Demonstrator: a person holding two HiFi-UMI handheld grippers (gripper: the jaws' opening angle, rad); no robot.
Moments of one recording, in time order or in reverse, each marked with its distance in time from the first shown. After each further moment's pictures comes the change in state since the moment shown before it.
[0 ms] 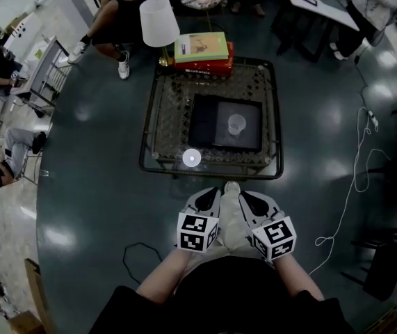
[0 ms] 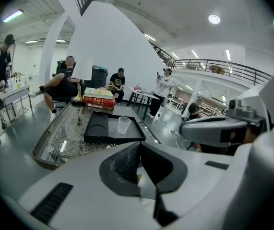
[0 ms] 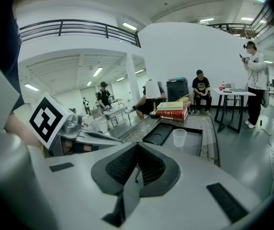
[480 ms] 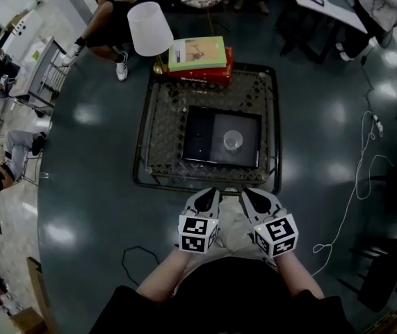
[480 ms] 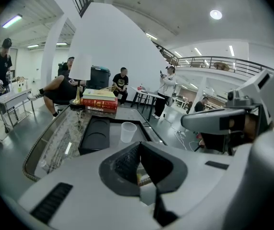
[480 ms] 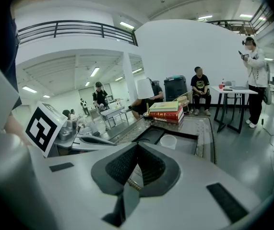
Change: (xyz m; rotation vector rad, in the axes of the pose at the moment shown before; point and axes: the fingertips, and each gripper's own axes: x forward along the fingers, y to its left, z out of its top) left arm 0.070 0.021 0.033 0.012 0.001 0.060; right arm 0.041 -0.080 0.030 0.018 0.014 0.007
